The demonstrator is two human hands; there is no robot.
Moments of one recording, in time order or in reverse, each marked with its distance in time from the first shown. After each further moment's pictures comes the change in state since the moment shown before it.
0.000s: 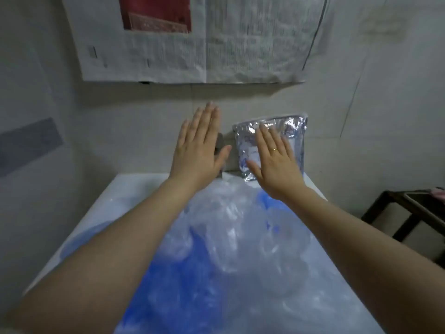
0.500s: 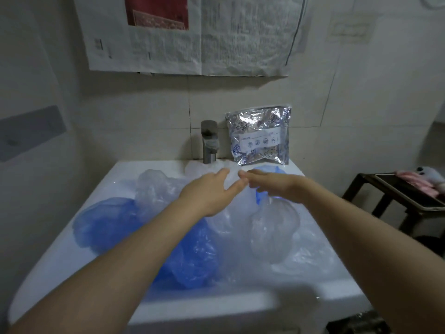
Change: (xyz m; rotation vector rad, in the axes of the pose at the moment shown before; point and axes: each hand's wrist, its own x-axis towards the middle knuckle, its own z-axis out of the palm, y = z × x) left_hand -0.085 0.051 -0.028 -0.225 -0.655 -0.191; right_hand -0.068 -0.028 -0.042 0.800 -0.804 0.466
